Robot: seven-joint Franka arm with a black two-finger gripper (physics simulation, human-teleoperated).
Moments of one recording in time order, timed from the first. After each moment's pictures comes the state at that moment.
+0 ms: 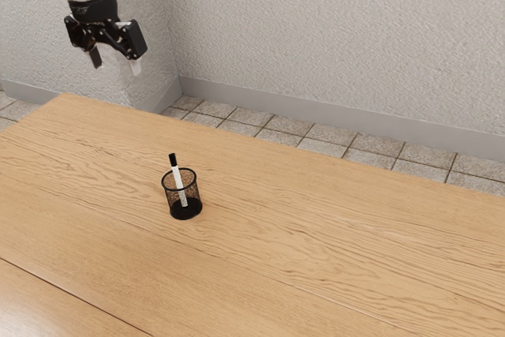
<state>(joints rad) -0.05 -0.12 0.09 -1.62 0.06 1.61 -0.02</state>
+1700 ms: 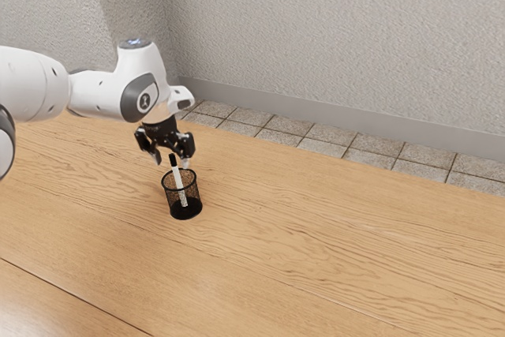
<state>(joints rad) 0.06 0.41 0.08 -1.76 -0.02 2.25 -0.05</state>
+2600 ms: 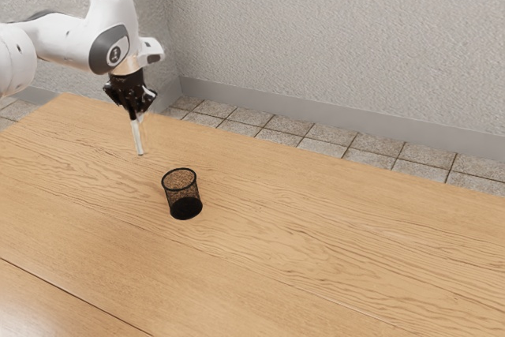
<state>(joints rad) 0.13 0.34 0.09 -1.59 0.18 2.09 -0.06</state>
